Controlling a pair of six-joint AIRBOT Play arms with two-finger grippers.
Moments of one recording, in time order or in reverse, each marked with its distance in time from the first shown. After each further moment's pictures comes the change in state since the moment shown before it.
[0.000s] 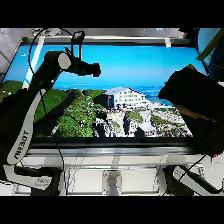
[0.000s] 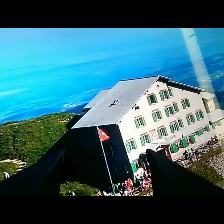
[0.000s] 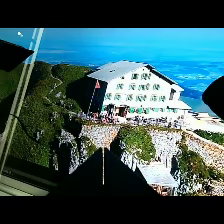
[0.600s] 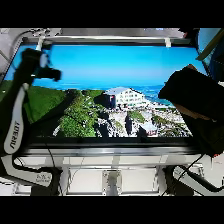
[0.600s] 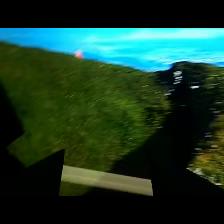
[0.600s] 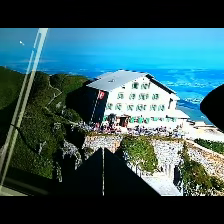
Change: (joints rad) left arm 0.359 -0.035 0.000 0.595 -0.309 -0.039; right arm 0.000 -0.029 -0.001 0.000 -0.048 -0.006
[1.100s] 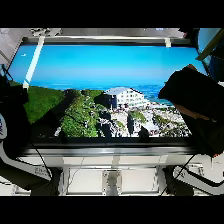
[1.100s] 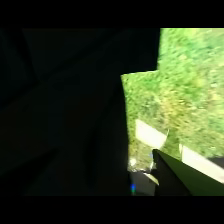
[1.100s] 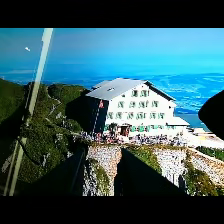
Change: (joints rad) left arm 0.401 -0.131 0.000 -0.057 -0.082 0.008; right arm 0.000 -0.079 0.000 0.004 -0.058 0.007
